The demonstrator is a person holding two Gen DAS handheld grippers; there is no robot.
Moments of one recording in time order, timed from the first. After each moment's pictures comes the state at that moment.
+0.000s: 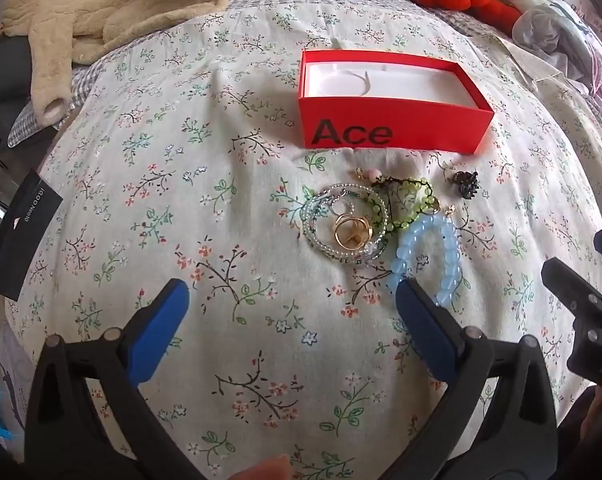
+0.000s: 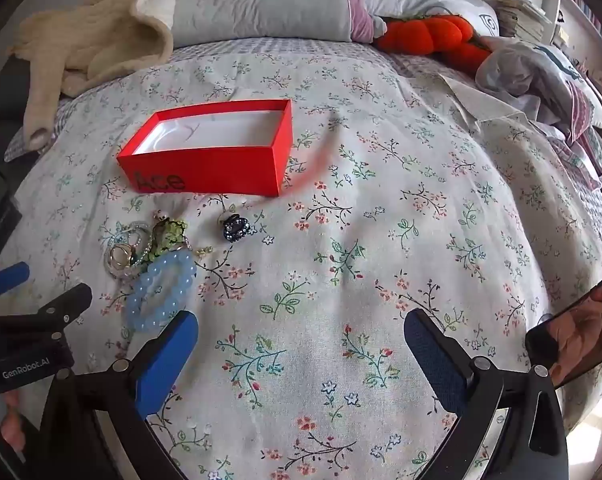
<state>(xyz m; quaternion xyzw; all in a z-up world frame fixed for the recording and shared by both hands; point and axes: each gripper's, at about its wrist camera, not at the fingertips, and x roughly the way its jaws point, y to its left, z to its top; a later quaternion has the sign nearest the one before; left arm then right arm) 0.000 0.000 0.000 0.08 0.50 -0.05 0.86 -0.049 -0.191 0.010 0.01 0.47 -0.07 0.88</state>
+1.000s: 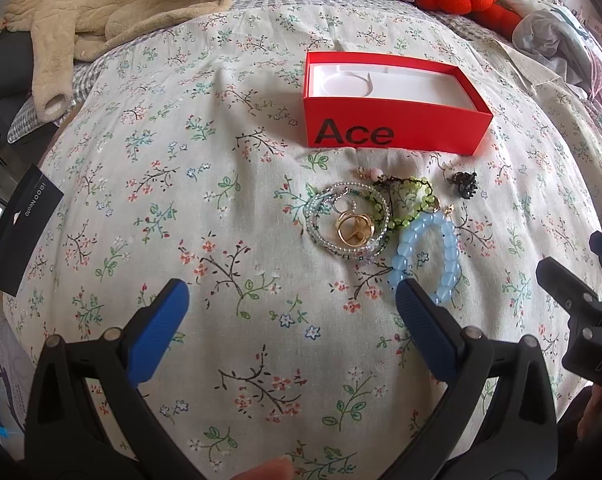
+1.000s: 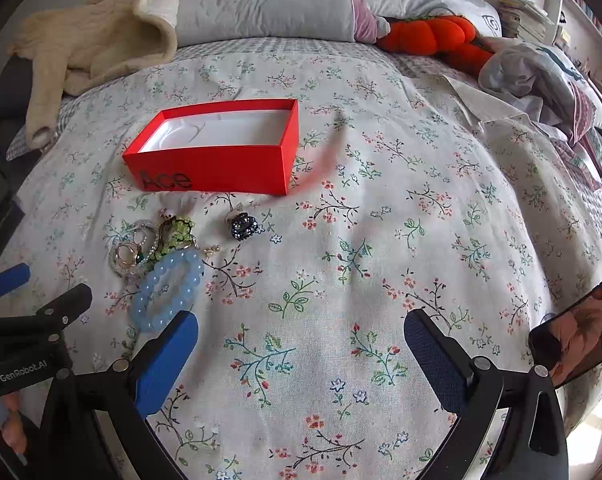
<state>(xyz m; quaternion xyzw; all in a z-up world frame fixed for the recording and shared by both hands) -0.005 0.005 0.003 0.07 0.49 -0.05 0.87 -0.049 -0.187 0.010 0.01 0.47 -0.08 0.88</state>
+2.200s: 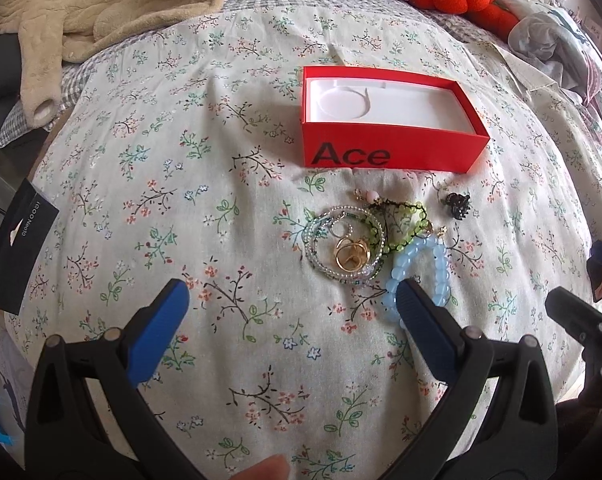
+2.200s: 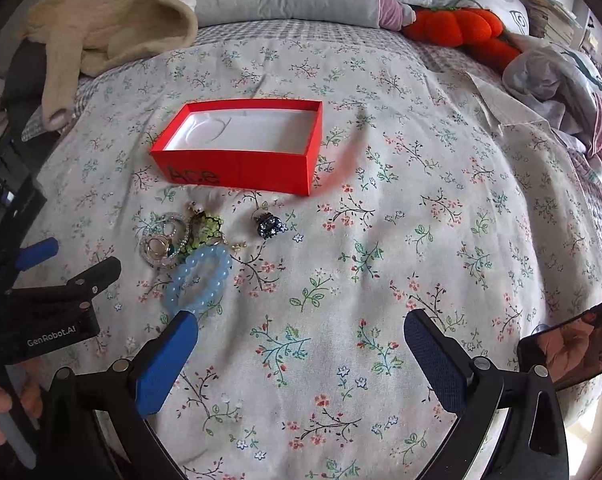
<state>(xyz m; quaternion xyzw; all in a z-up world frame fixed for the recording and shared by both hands) 0.021 0.006 0.021 0.06 0.51 -0.07 0.86 -0.033 -0.182 0.037 0.00 0.53 -0.03 0.85</state>
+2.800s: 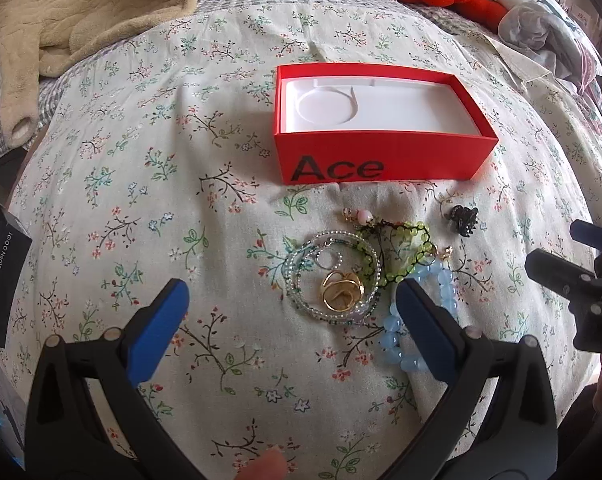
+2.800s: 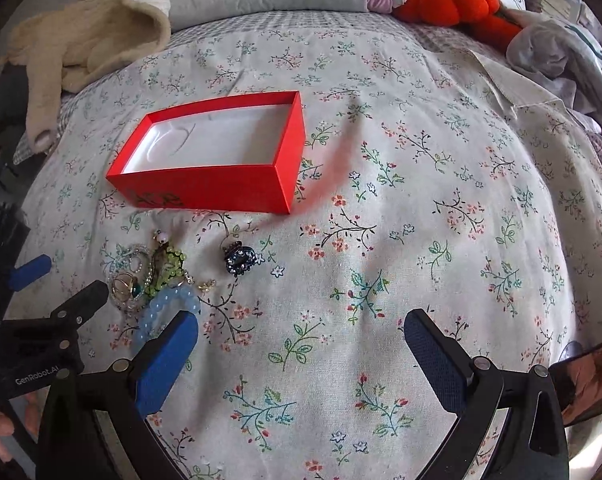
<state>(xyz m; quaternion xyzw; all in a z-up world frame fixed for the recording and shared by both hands) 0.047 -0.011 0.000 0.07 0.51 -0.10 0.85 0.010 -0.210 0.005 0.04 0.53 -0.04 0.85</state>
